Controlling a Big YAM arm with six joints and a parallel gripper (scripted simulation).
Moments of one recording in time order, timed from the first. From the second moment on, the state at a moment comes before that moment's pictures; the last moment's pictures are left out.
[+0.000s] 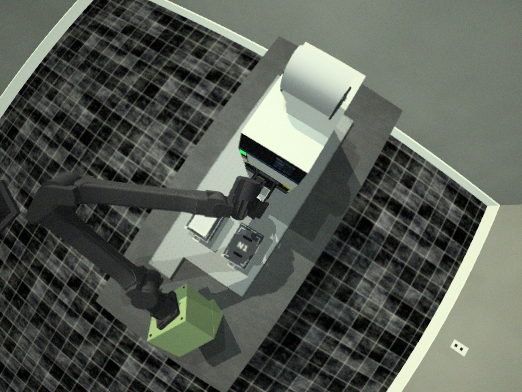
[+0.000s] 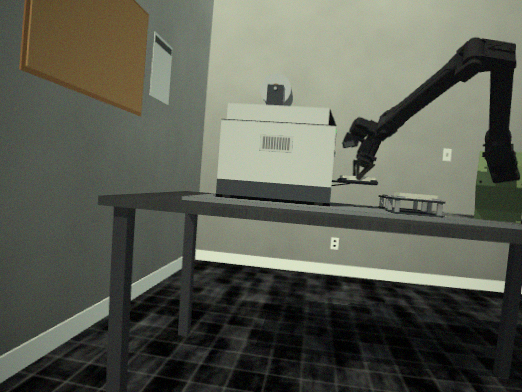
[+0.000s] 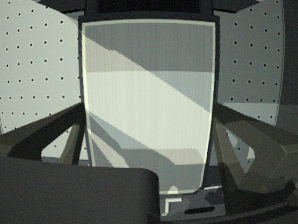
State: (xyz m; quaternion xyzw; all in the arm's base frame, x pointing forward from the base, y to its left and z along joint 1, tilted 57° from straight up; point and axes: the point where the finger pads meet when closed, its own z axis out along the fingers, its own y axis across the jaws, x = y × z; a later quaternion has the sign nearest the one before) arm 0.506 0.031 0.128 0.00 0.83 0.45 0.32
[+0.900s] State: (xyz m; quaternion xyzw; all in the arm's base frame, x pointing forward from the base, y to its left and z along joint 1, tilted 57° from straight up) arm 0.504 0.032 0.126 0.00 0.83 0.45 0.32
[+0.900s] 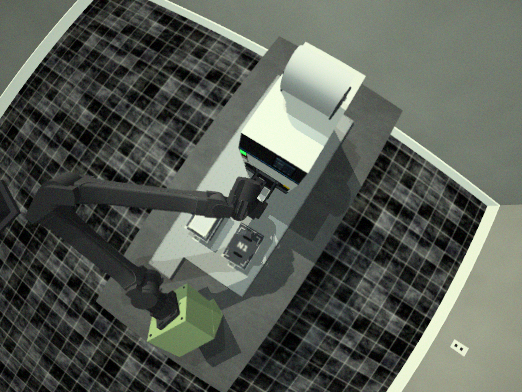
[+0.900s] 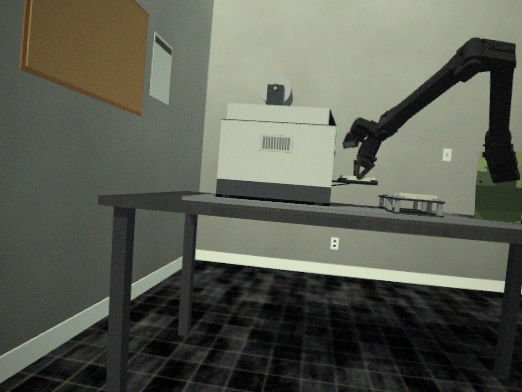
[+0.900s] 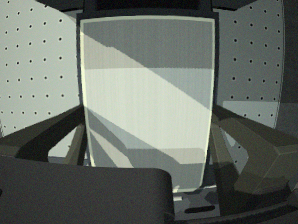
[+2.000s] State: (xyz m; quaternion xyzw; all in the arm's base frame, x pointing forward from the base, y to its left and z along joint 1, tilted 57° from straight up) arm 0.504 0.032 0.126 0.00 0.83 0.45 0.32
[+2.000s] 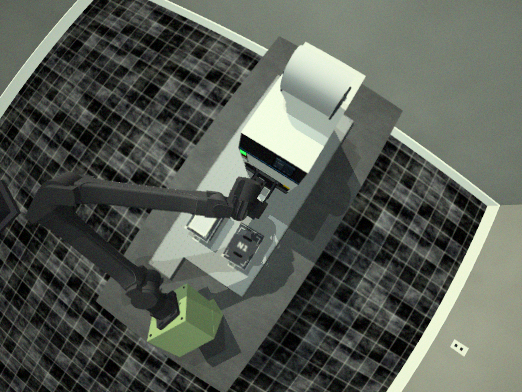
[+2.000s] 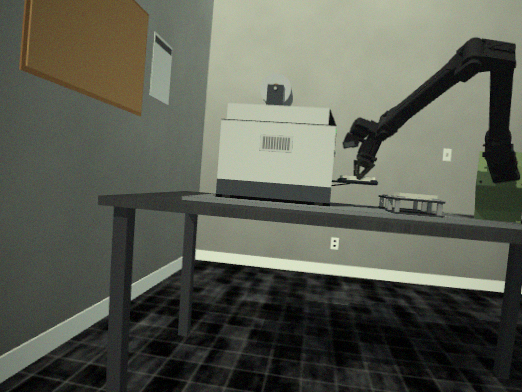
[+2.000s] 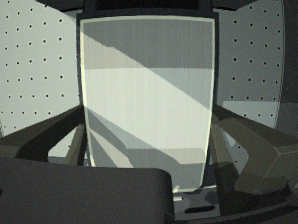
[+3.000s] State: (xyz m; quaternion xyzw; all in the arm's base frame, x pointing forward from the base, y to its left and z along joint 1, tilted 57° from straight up) arm 0.504 0.032 0.126 0.00 0.83 0.45 0.32
